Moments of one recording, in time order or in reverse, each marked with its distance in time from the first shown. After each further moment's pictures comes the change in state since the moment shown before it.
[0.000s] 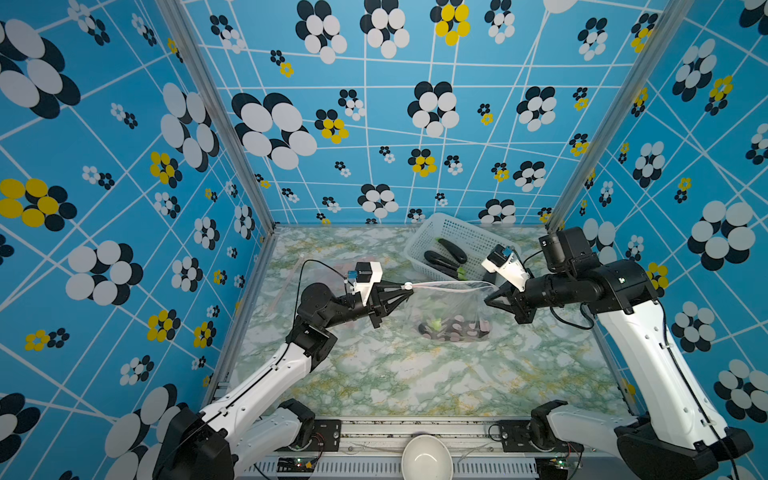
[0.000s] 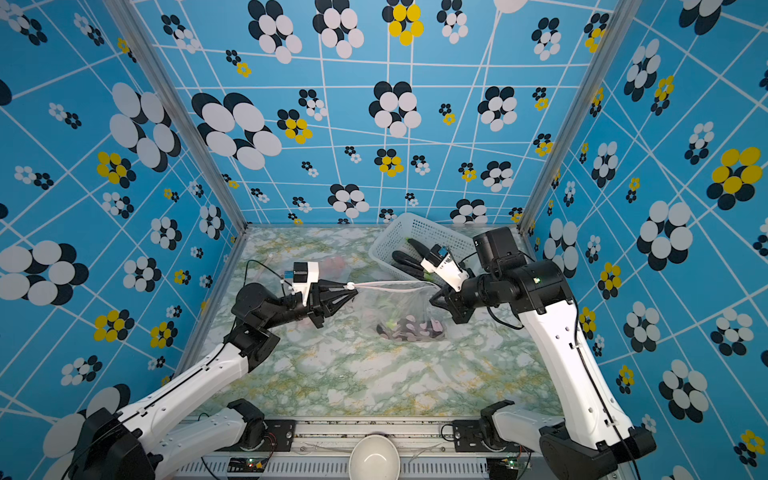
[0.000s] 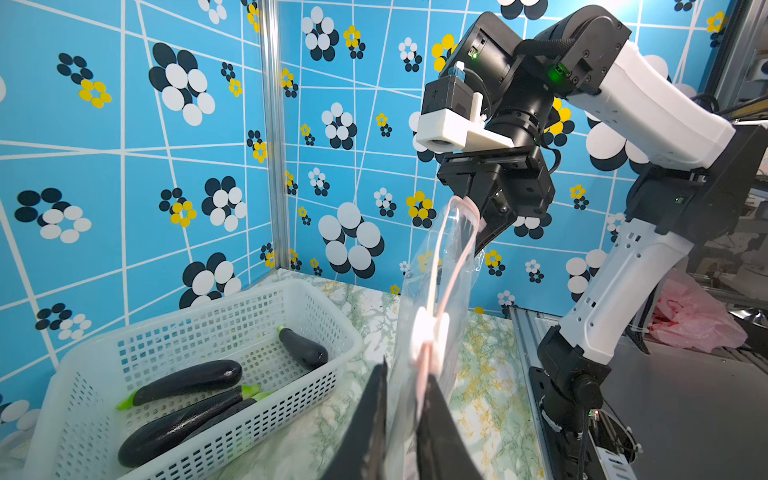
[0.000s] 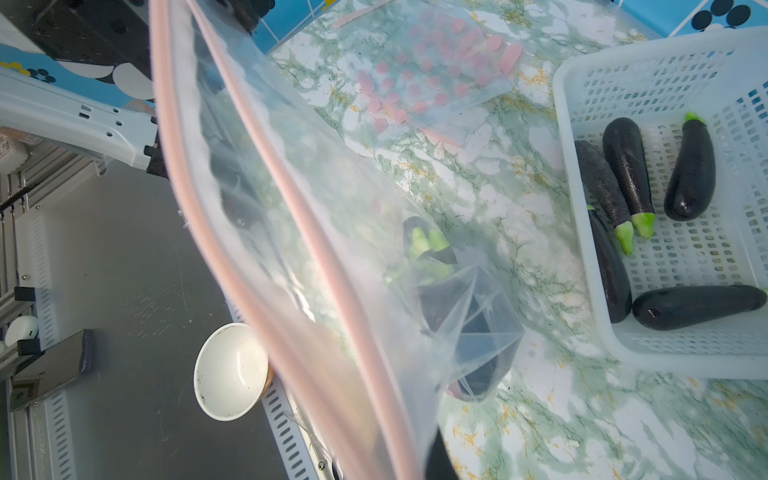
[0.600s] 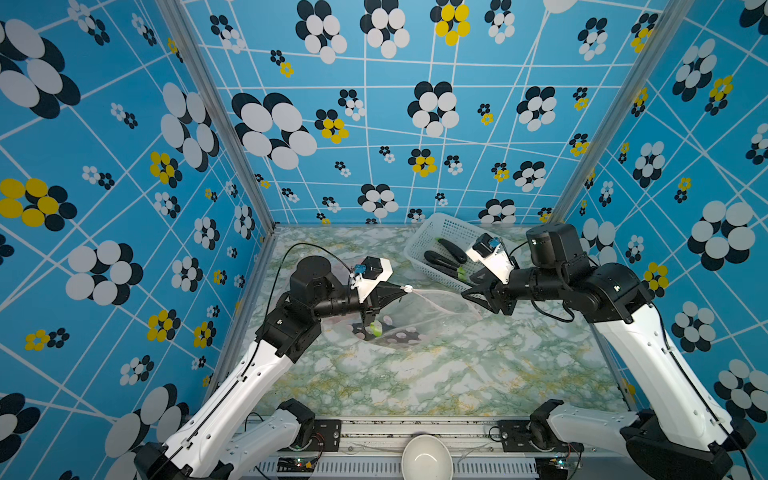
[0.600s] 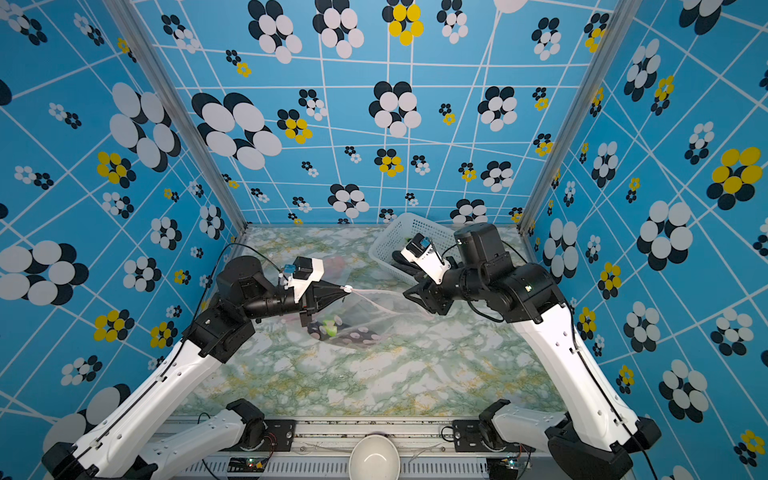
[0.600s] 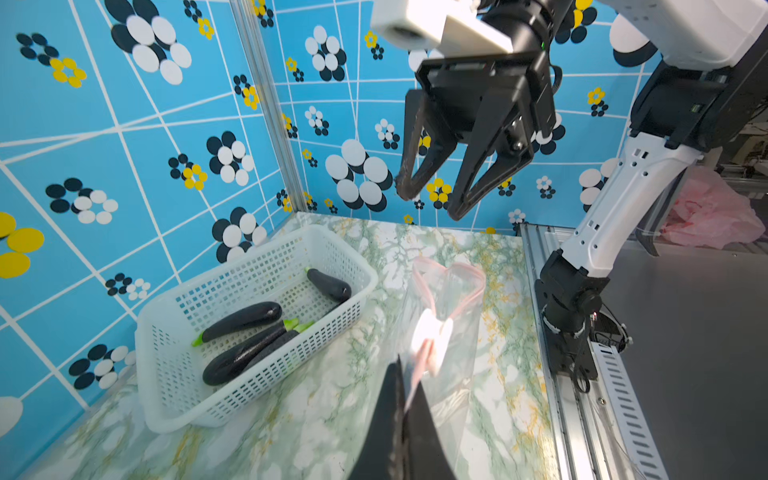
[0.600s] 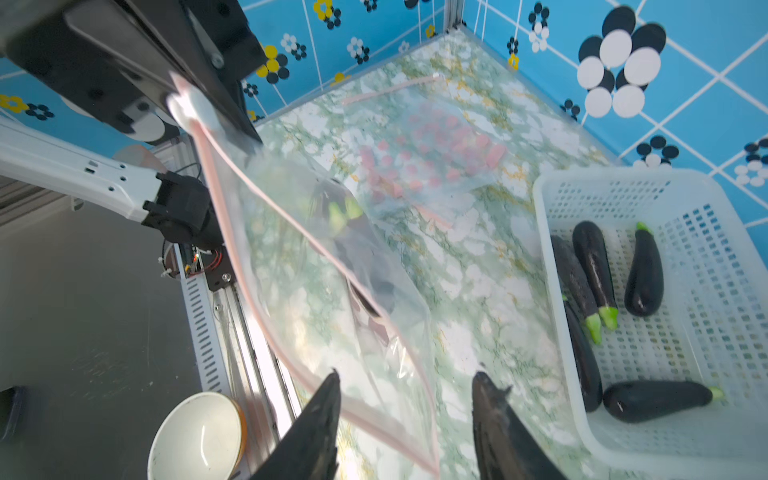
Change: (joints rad) left arm 0.000 -0.058 0.396 -0.898 -0.014 0.426; right arm 0.238 0.007 0.042 0.286 0.133 0.167
